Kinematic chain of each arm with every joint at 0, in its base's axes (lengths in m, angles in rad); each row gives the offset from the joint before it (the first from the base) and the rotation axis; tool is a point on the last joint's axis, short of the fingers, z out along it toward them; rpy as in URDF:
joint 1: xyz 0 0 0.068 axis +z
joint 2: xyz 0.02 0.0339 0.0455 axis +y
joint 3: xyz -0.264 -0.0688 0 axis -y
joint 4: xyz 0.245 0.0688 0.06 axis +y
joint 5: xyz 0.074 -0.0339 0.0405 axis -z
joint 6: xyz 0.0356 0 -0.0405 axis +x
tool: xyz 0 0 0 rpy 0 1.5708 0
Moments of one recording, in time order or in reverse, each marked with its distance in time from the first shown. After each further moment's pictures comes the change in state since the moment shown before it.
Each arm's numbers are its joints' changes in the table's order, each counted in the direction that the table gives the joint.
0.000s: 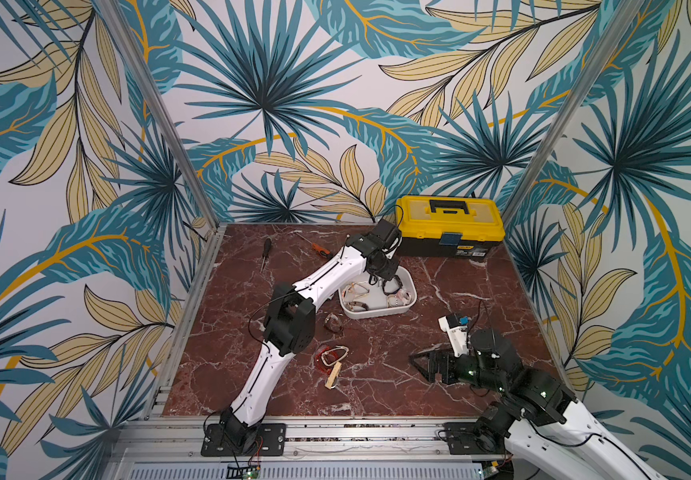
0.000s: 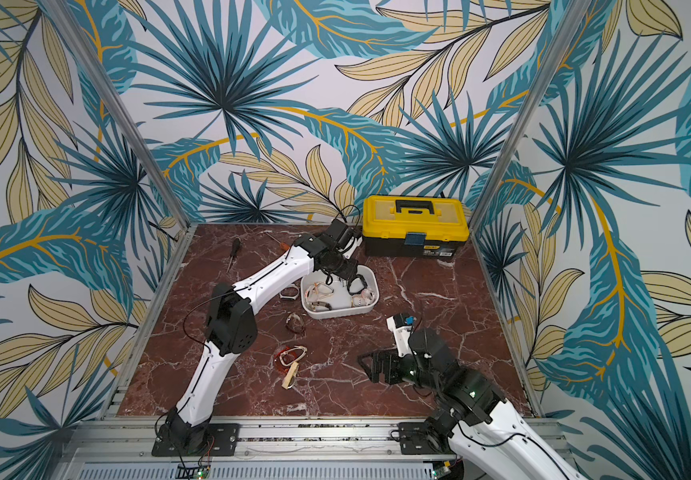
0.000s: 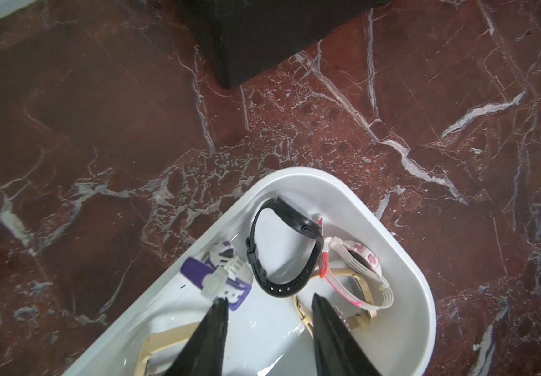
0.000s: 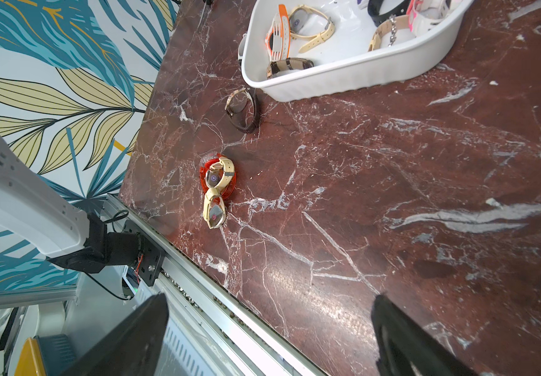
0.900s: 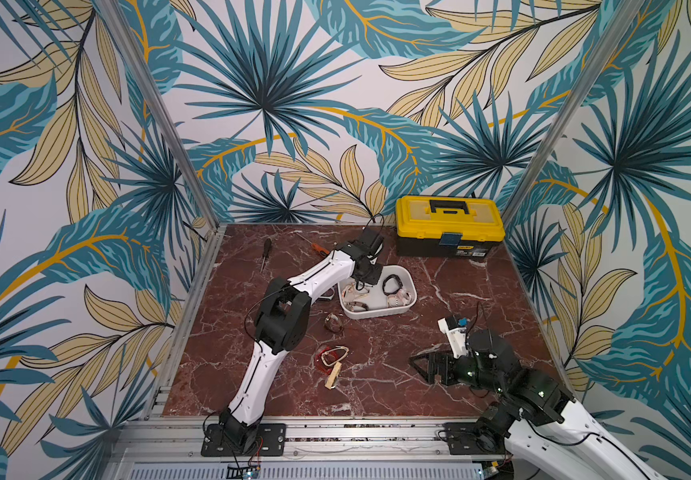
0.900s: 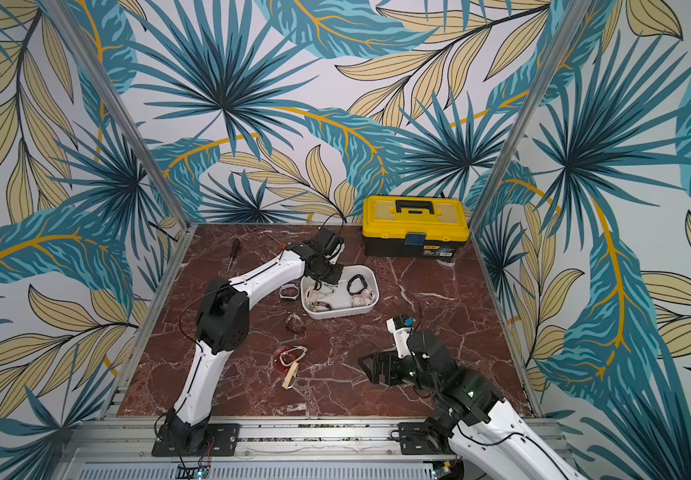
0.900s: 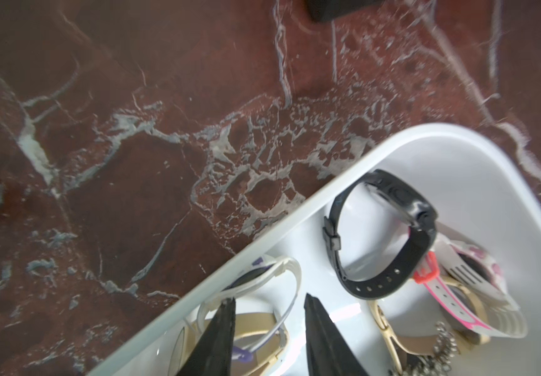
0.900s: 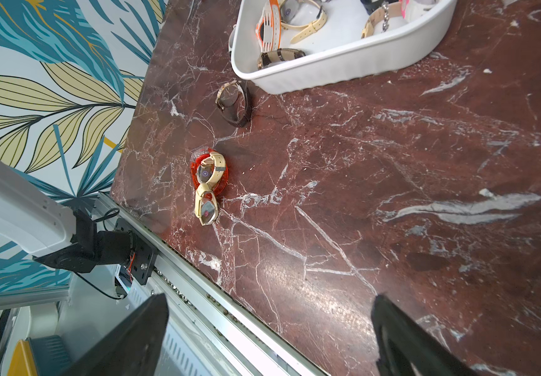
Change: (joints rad) left arm 0.064 -0.103 -0.288 -0.148 -0.043 -0.050; right arm 0.000 0.006 -0.014 0.006 0.007 0.000
